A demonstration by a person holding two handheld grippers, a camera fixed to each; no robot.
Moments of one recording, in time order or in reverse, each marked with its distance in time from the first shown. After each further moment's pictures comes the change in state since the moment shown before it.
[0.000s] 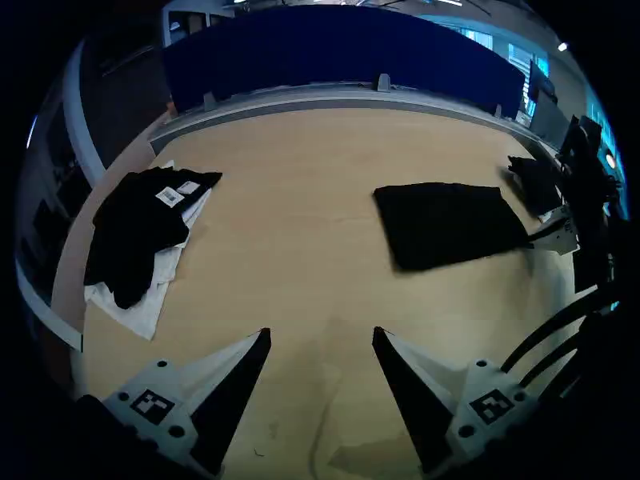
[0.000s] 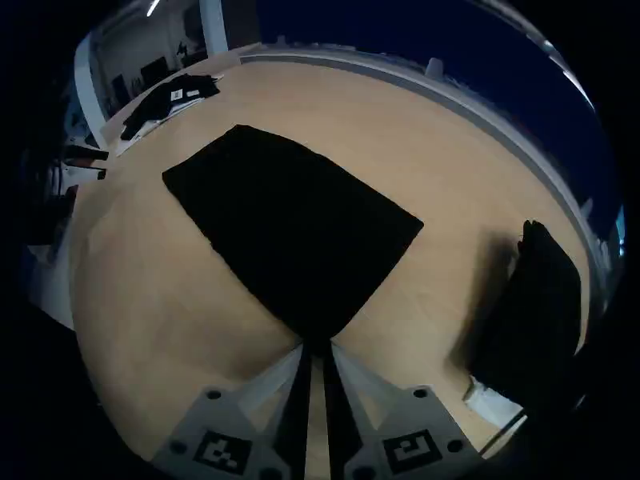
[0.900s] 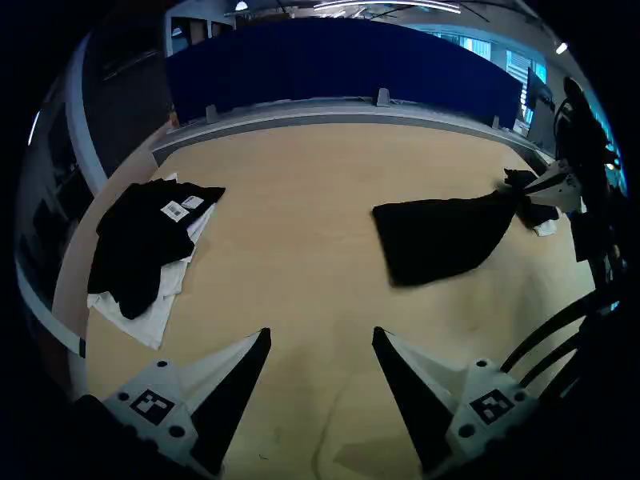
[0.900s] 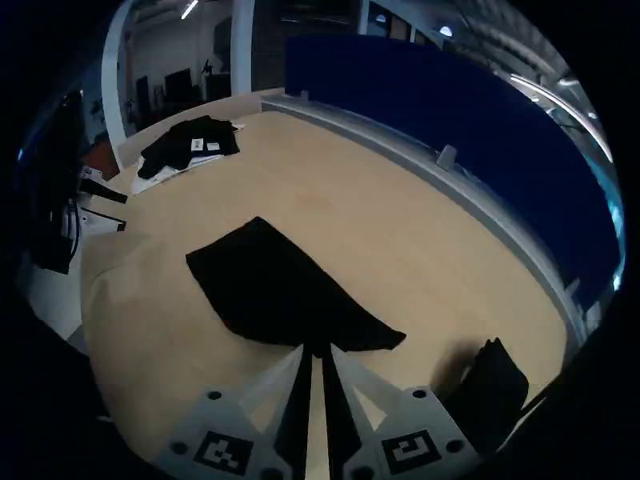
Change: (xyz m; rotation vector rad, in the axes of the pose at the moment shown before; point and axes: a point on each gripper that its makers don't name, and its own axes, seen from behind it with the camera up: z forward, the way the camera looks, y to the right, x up) left arm 0.018 -0.004 -0.012 -0.007 0.050 -0.005; right arm 0.124 -0.013 -0.050 -0.021 0.186 -0.142
